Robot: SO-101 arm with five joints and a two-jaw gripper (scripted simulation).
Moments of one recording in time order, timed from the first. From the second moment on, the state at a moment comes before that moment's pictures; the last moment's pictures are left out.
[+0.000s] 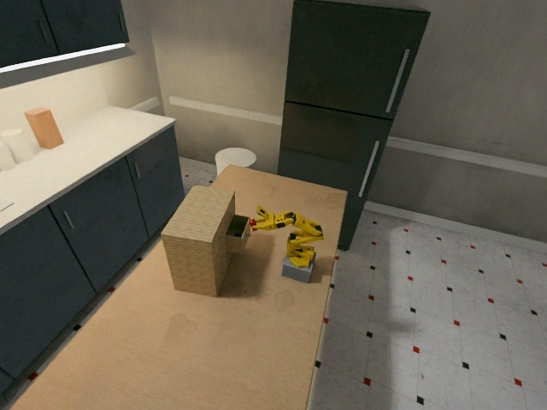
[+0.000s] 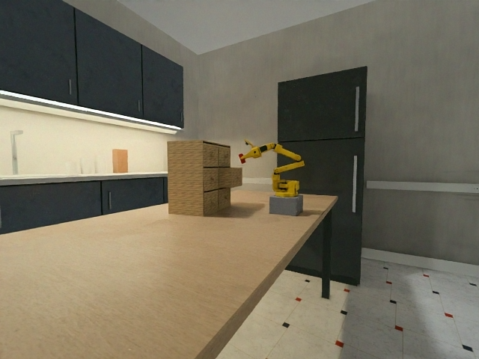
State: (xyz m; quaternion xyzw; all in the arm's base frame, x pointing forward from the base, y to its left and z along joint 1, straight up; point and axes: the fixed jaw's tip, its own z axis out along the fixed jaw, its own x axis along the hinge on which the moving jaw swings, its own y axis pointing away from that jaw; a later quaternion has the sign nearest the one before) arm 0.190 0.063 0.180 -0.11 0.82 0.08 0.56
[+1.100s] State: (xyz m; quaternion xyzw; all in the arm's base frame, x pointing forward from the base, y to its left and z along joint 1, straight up) arm 0.200 0.066 0.181 -0.11 0.82 0.08 0.56
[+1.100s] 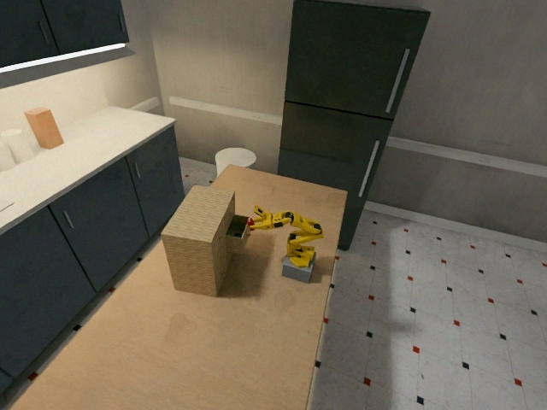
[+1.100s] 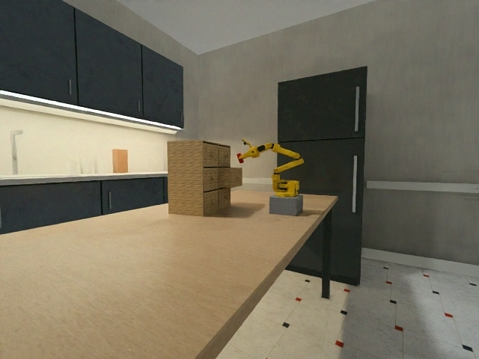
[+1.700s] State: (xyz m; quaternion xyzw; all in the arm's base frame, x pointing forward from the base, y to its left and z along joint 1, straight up) arm 0.260 0.083 0.163 -0.11 0.82 0.08 0.55
